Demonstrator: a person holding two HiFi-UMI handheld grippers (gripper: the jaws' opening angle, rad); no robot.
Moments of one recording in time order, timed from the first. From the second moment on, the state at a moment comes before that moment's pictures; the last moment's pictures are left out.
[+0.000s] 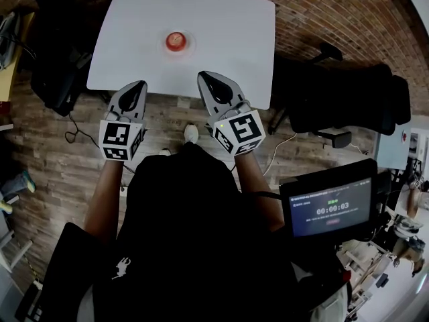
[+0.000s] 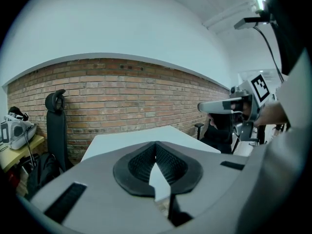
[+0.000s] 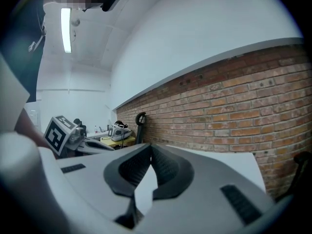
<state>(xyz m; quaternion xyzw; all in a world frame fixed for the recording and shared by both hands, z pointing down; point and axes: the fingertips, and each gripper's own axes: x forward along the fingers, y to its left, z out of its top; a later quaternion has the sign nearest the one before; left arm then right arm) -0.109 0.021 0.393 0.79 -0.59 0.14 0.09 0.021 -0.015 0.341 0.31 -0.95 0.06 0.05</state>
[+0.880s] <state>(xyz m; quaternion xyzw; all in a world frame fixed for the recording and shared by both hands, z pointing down) -0.075 -0.019 0.401 0.76 -0.62 0.15 0.11 0.048 -0.066 0.358 0.26 -0.96 0.08 0.06</state>
